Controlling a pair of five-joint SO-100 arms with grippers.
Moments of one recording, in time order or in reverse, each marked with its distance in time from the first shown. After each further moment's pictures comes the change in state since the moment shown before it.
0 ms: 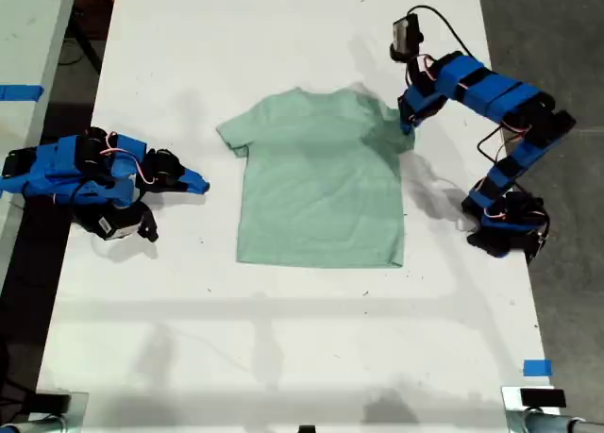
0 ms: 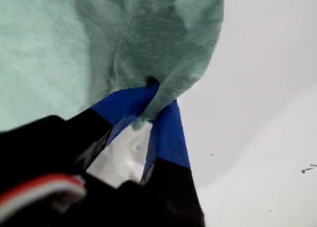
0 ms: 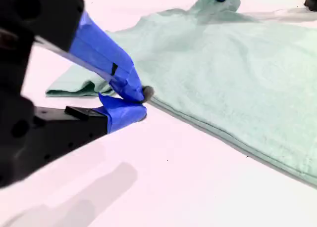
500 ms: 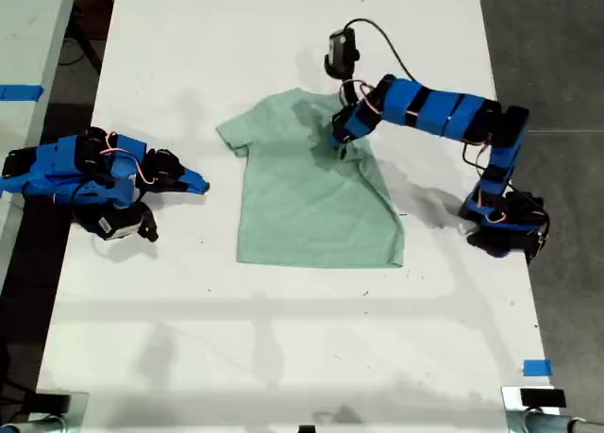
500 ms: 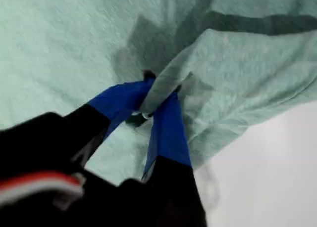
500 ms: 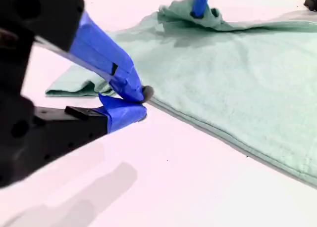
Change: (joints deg) arm 0 0.0 0.0 0.0 0.0 0.0; arm 1 -23.4 -21.2 -23.9 -8.3 19.5
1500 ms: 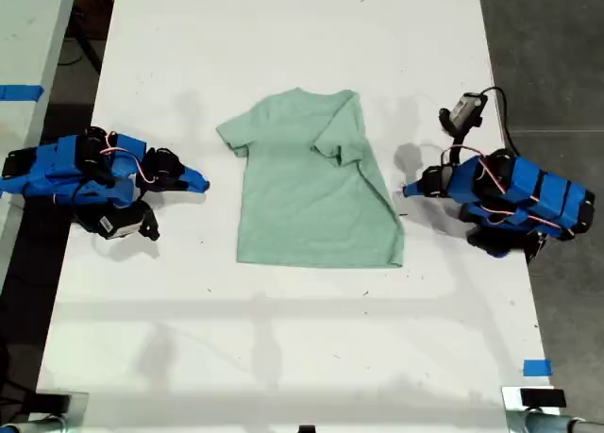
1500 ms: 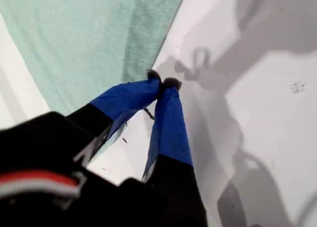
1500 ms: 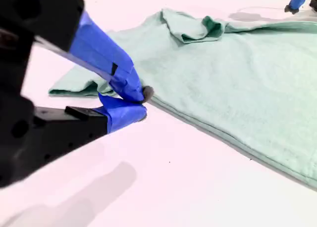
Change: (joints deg) arm 0 -0.9 0.0 0.0 0.0 -0.2; arm 1 -7.5 125.5 97.5 11.6 27.7
